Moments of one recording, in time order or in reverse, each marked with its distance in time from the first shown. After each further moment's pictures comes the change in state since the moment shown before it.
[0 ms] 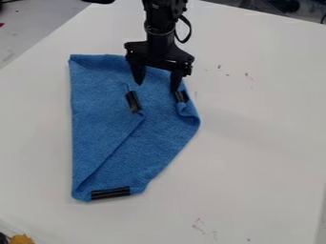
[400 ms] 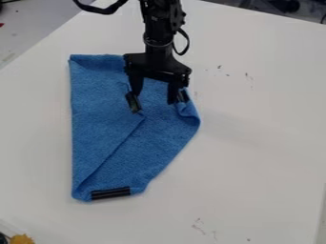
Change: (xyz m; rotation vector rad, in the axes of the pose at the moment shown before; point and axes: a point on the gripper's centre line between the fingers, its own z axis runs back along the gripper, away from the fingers) arm -0.014 0.005 -0.016 0.011 0.057 0.004
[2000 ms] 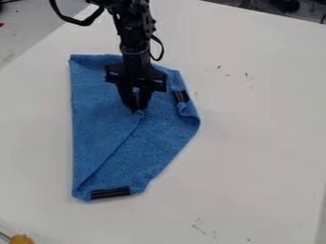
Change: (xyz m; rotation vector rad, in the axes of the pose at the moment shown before) arm -0.003 0.027 -0.023 -0.059 0.053 0.021
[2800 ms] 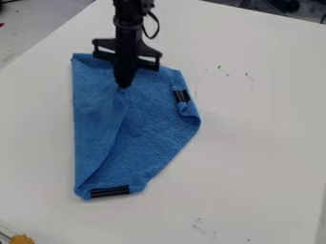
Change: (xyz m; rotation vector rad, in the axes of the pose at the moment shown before) arm 0.001 0.019 0.054 0.136 -0.028 0.082
